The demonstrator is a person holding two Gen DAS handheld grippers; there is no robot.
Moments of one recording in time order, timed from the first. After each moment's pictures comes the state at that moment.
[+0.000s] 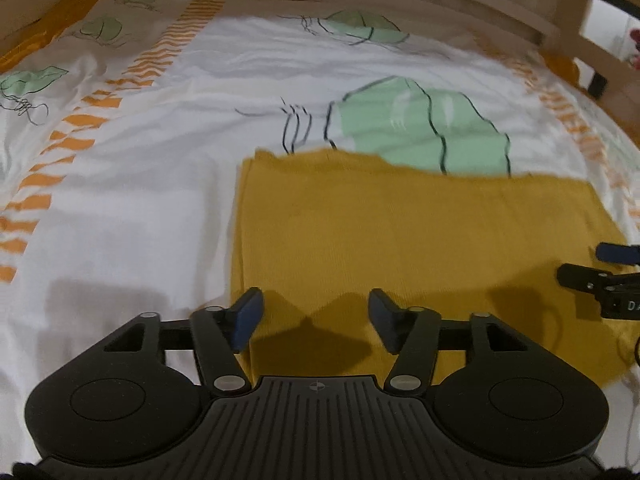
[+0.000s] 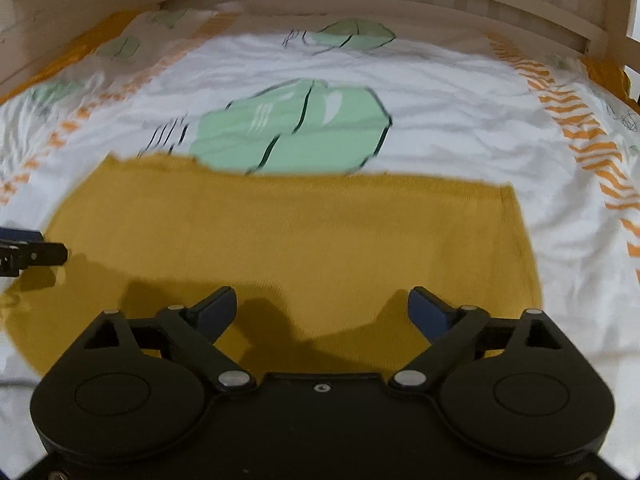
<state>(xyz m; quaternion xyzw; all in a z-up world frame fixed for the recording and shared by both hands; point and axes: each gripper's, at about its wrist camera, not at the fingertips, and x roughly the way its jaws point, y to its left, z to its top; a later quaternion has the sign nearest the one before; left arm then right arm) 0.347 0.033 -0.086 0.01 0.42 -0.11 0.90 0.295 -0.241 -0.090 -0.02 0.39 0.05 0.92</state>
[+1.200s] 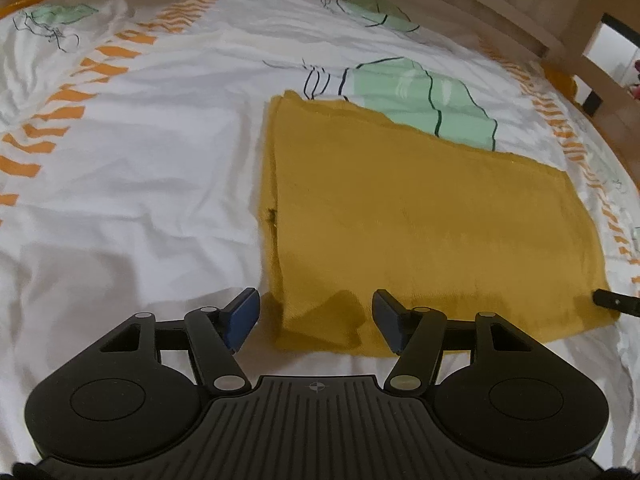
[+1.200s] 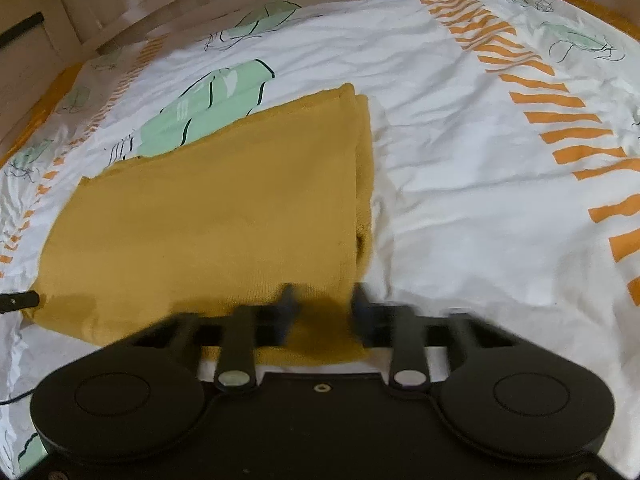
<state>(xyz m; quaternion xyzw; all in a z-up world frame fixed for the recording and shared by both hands) 0.302 0.070 -0.093 -0.07 0.46 -0.12 0.88 0.215 -0.349 -0.095 0.12 0.41 0.01 0.90</state>
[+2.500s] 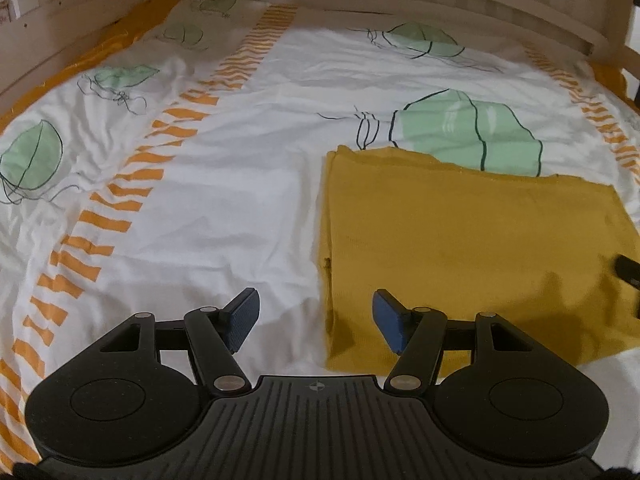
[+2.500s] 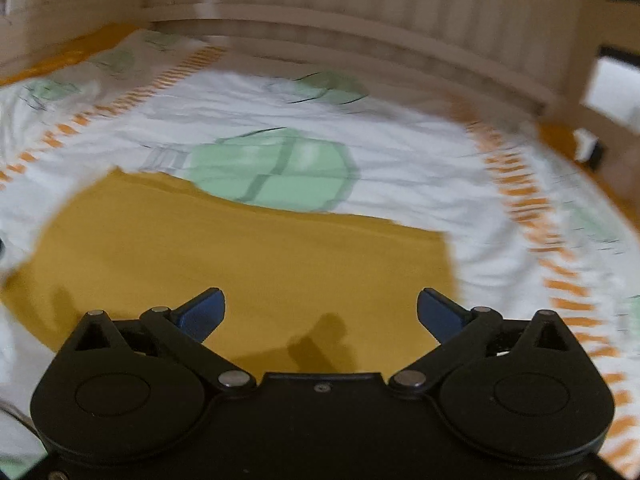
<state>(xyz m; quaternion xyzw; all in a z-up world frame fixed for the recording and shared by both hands) 0.289 0.056 -0.044 0.01 0.42 0.00 0.91 0.247 -0.226 -0.052 -0.08 0.32 0.00 0.94</state>
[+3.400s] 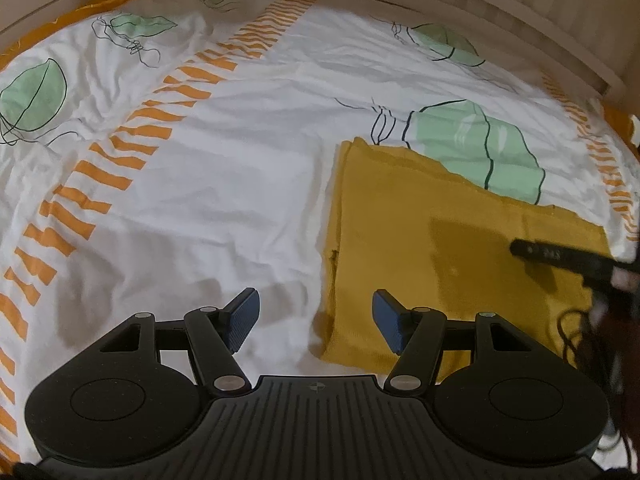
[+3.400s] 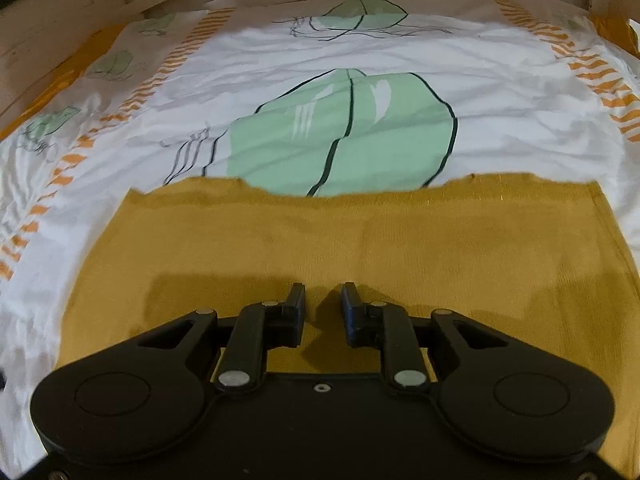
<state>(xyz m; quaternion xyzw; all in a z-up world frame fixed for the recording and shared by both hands) 0.294 0.081 -0.040 -0.08 0.46 0.00 0.89 0.329 -0.193 -0.087 0.05 0.41 0.05 0.91</state>
